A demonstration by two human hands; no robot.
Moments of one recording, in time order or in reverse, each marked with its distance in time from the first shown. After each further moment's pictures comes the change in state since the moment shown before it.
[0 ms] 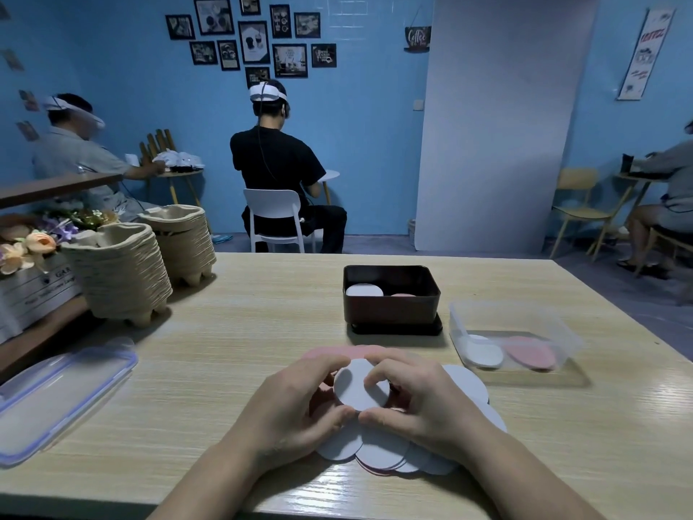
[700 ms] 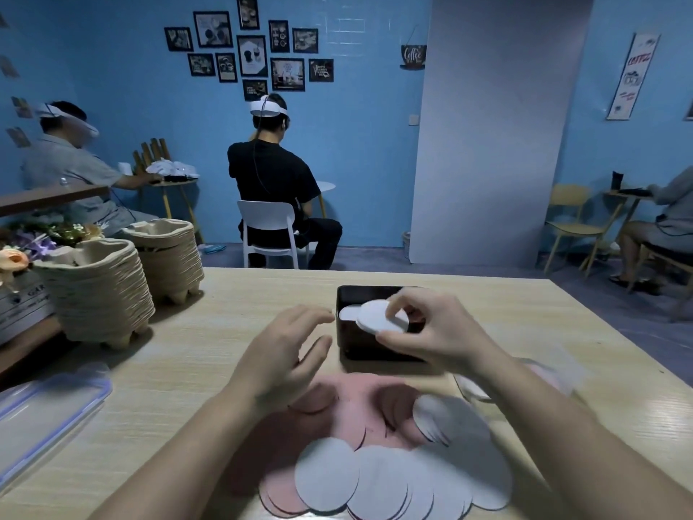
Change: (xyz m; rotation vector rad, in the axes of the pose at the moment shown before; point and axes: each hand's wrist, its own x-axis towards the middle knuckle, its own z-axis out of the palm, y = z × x) left_hand 0.078 -0.032 -0.020 0.046 0.214 -0.036; right_hand 0.084 0.028 -0.075 -0.021 0.132 0.187
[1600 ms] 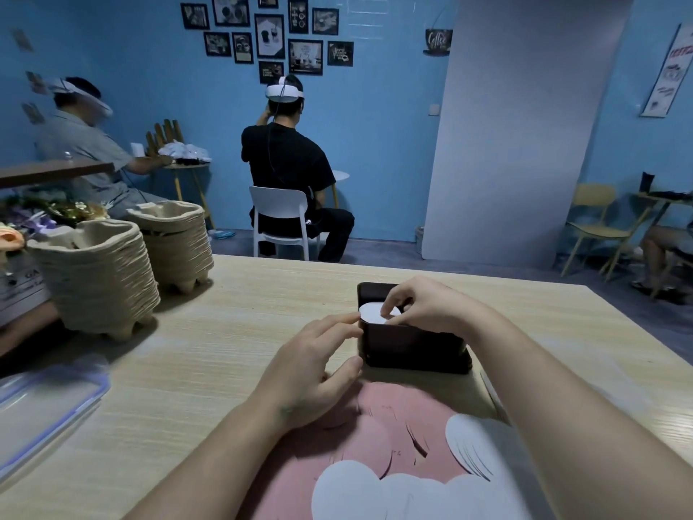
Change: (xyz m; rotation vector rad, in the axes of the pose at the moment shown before) left_hand 0.002 -0.028 0.029 -0.055 -0.077 0.004; right_hand 0.094 0.042 0.038 -0.216 -0.423 0.267
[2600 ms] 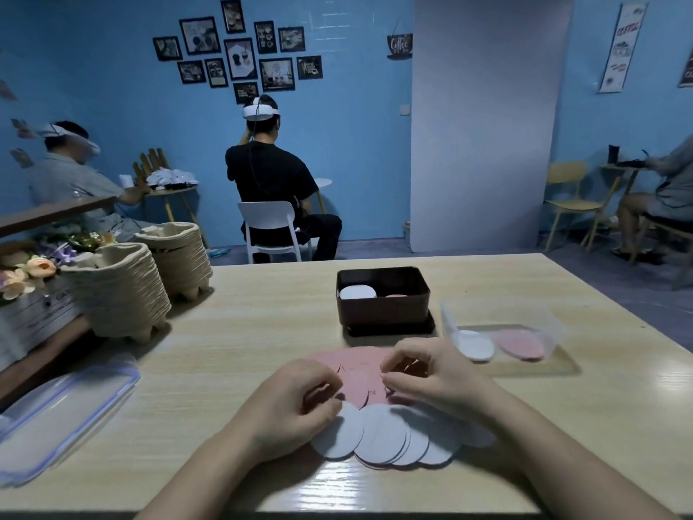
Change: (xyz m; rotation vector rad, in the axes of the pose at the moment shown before) left_hand -0.073 0.055 -0.025 0.020 -0.269 -0.038; right_hand -0.179 -0.003 0.064 0.432 0.183 -0.245
